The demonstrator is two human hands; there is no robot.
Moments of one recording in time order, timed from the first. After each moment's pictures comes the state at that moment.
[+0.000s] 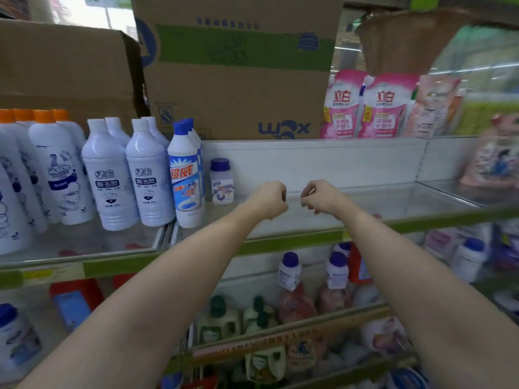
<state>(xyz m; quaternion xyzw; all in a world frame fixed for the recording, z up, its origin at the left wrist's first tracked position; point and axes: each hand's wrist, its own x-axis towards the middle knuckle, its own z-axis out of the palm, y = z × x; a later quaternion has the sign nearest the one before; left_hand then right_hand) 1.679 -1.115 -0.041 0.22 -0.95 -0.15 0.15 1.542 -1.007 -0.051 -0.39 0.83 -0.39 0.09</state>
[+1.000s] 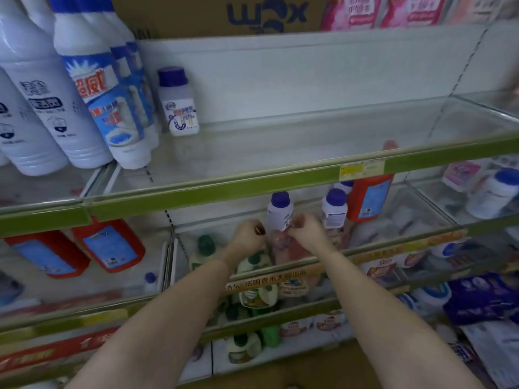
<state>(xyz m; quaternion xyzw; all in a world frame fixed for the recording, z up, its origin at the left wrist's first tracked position) 1.664 -1.099 -0.300 0.40 -0.82 -0.41 0.04 1.524 -0.980 -0.319 -0.27 0.83 -0.42 0.24</state>
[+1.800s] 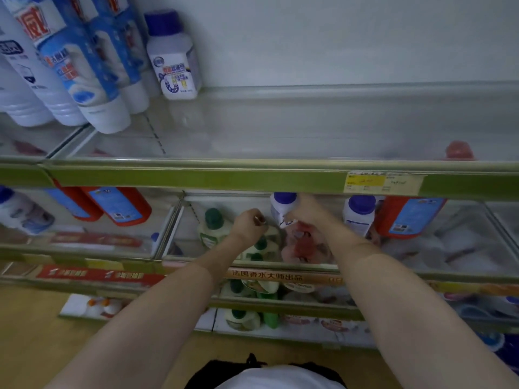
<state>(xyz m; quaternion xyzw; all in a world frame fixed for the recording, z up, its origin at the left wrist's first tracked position) 1.617 -1.106 -0.346 0.51 -0.78 -0.36 0.07 1.434 -1.065 -0.348 -0.44 0.78 -0.26 0.35</state>
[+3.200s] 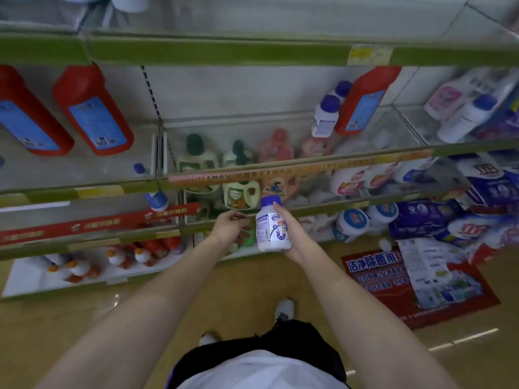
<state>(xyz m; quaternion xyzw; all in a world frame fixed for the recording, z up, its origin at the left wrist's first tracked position) 1.826 -0.964 -0.418 0.47 -0.56 -0.68 0.05 1.704 -0.836 -0.417 0.01 0.57 -0.59 0.57</state>
